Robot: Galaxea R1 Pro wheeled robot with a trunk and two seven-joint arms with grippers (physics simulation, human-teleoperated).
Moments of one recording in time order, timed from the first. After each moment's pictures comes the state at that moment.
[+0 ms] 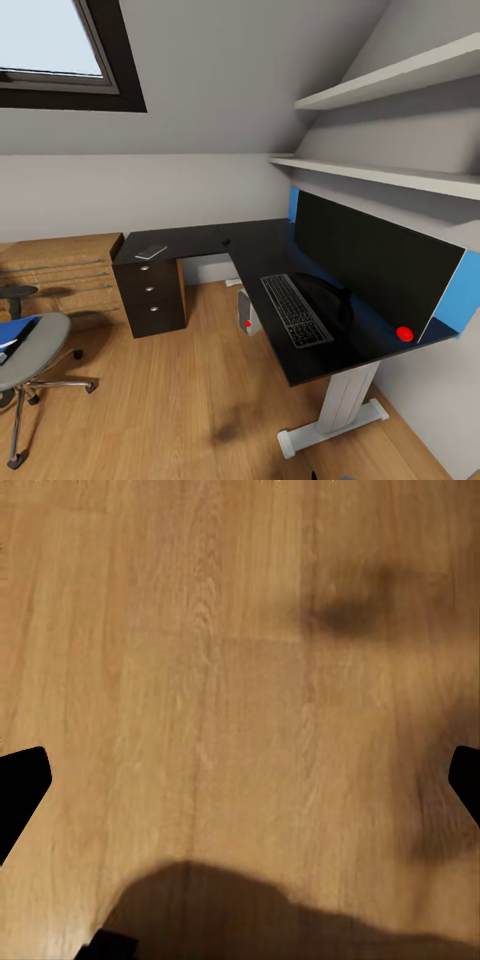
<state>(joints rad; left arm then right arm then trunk) -0.16 -0.08 0.03 -0.37 0.25 -0.23 0.08 -0.27 0.03 0.05 -0.19 -0.25 -0.49 -0.06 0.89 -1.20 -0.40</state>
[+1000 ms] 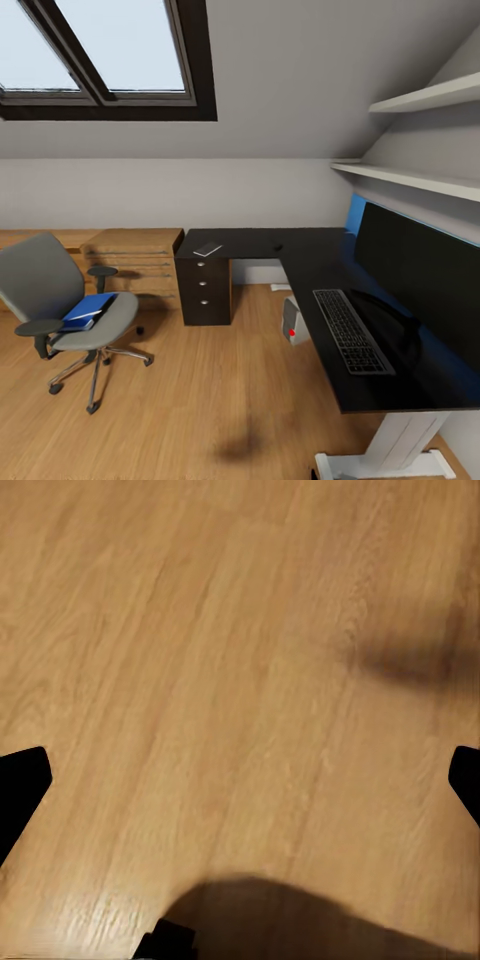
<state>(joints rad) -0.16 -0.03 0.03 -0.28 0.25 -0.33 0.08 -0.27 0.03 0.06 -0.18 -0.24 -0.53 -0.06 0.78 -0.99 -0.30</state>
